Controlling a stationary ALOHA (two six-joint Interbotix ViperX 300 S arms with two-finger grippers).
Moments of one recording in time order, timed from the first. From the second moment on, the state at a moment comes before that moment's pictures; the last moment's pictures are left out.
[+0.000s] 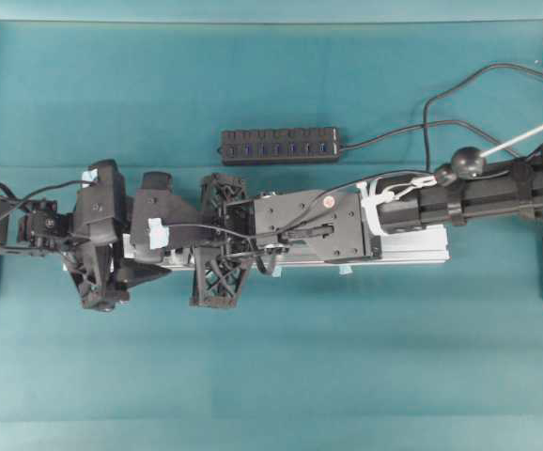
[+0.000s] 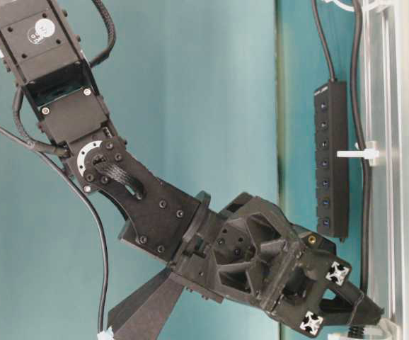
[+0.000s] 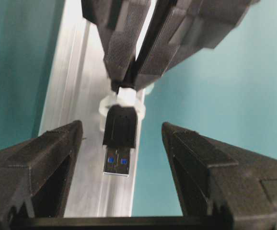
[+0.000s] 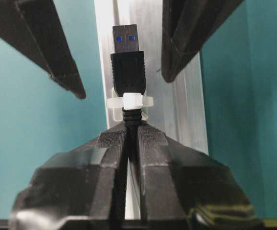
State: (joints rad) left arm 0.03 -0.19 1.11 0.02 -0.25 -0.18; right arm 0.01 0.48 -0.03 -0.12 0.55 0.15
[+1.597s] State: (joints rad) left arm 0.02 -0.25 1.11 0.02 -0.14 -0.17; right arm 0.01 0.47 -0.02 -0.12 0.58 0.16
